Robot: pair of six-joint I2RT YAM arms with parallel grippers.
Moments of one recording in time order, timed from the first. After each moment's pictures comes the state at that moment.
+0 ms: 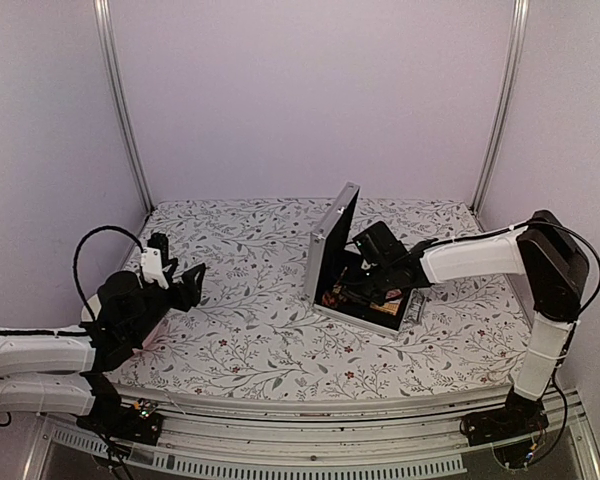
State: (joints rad) left arm -0.65 0.96 0.21 0.66 -0.37 -0.13; right arm 0.77 1.85 1.13 -0.17 0.00 0.98
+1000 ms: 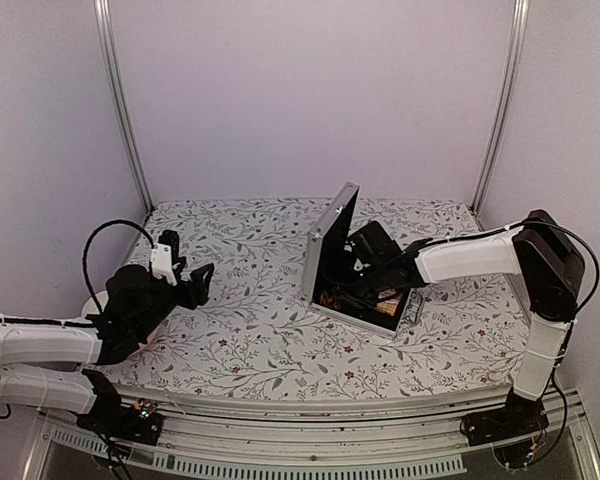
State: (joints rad) left arm -0.65 1.05 0.26 0.65 -0.32 -0.12; right arm 0.79 1.88 1.18 -0.18 -0.07 1.00
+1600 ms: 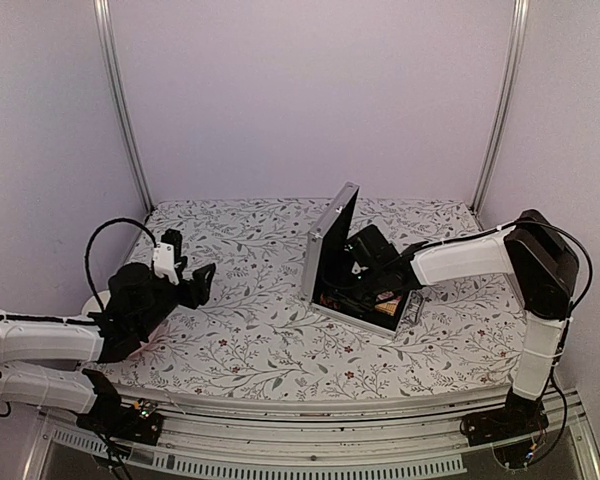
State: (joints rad) left arm -0.65 1.07 0.27 0.65 -0.33 -0.11; right arm 0.79 1.91 1.18 -0.15 -0.10 1.01
